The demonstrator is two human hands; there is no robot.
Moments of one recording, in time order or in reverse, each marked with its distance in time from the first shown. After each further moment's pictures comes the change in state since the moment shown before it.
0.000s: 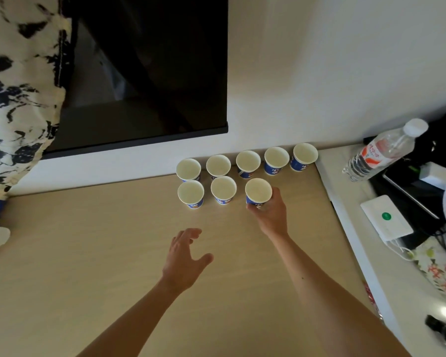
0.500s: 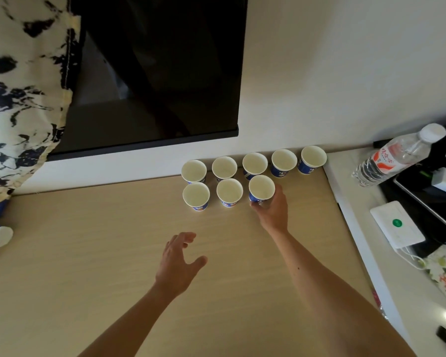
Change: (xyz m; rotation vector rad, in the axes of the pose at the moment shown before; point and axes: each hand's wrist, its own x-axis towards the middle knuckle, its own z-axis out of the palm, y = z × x) left_hand 0.005 -0.023 -0.011 -0.026 0.033 -0.054; right_hand 0.024 0.005 0.020 -0.067 0.052 -0.086
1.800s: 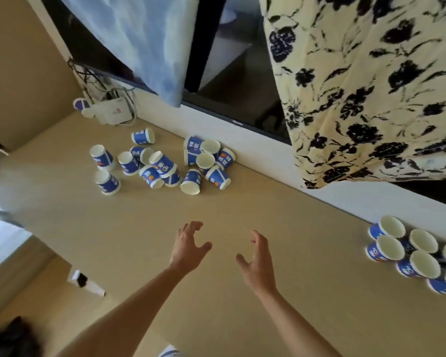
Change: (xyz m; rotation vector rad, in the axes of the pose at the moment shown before) left_hand -0.154 -0.280 -0.294 -0.148 0.476 -0.335; right_hand -0.381 -0.218 0.269 -0.148 -0.756 -0.405
